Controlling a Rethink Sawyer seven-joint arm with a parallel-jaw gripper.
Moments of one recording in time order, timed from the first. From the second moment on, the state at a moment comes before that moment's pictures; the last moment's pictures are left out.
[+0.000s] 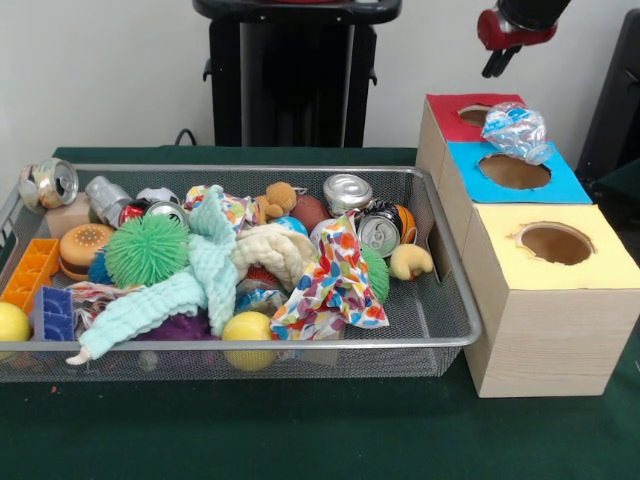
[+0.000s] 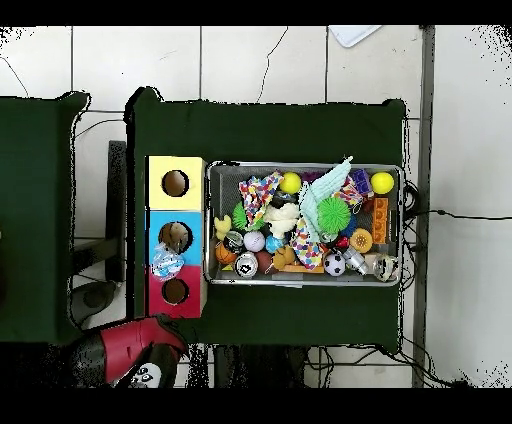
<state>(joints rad) 0.35 -0.71 -0.02 2.09 0.05 0.62 1.66</state>
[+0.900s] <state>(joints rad) 0.42 -0.58 -0.02 2.07 0.11 0.57 1.66</state>
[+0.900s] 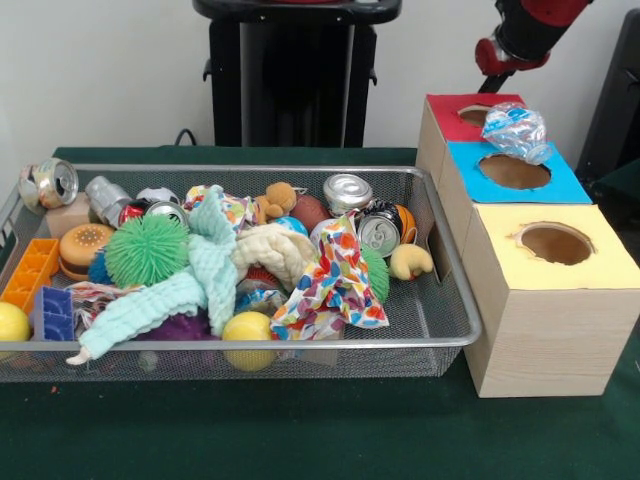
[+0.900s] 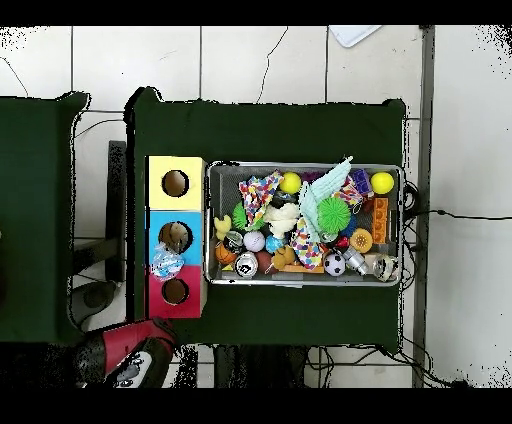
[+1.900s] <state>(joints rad) 0.48 -0.58 -0.04 2.01 0.17 0.59 1.66</state>
